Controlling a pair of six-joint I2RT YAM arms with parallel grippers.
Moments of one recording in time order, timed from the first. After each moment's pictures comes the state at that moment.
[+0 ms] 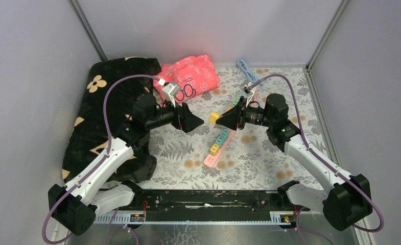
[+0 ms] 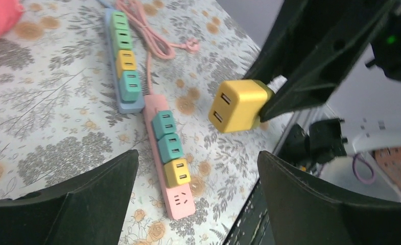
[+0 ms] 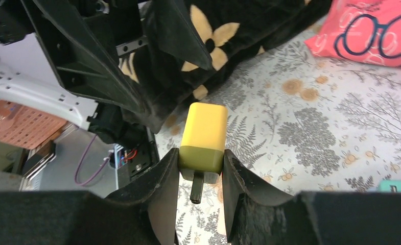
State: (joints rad) left arm -0.51 1.05 0.91 -0.11 0.48 -0.39; right arm 0.45 1.12 0.79 0.20 -0.79 0.39
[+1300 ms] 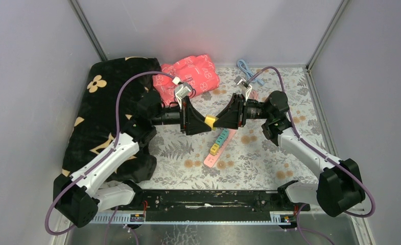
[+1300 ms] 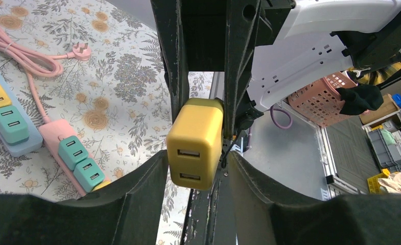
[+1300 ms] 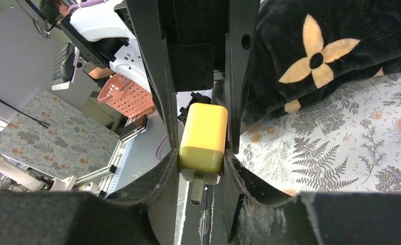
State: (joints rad) left arm -0.55 1.13 0.95 0.09 0.90 -0.47; right arm 0.44 1.26 0.82 0.68 -1.17 0.81
